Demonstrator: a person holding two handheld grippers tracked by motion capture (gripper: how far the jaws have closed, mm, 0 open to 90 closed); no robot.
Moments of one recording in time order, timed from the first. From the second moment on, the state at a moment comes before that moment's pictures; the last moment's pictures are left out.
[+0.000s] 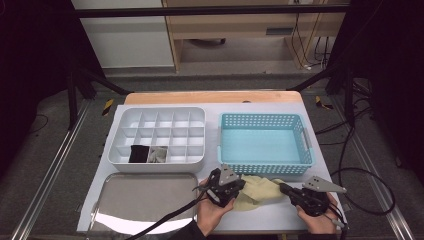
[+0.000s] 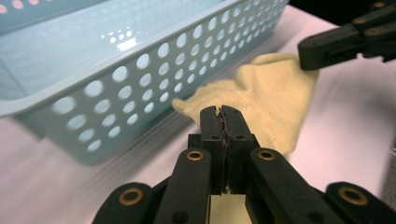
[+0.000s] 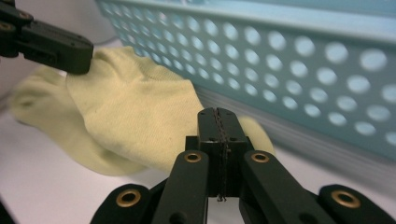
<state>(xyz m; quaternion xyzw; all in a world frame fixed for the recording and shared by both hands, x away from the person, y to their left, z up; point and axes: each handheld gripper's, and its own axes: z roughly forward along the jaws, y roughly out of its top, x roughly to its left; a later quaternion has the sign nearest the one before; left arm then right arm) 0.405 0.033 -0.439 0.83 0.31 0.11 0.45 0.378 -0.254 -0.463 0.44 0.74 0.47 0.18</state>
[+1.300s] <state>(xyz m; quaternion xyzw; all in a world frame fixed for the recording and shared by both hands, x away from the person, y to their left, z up) 0.408 0.083 -0.465 0.83 0.34 0.13 0.42 0.383 -0.234 -0.482 0.42 0.77 0.46 0.15</state>
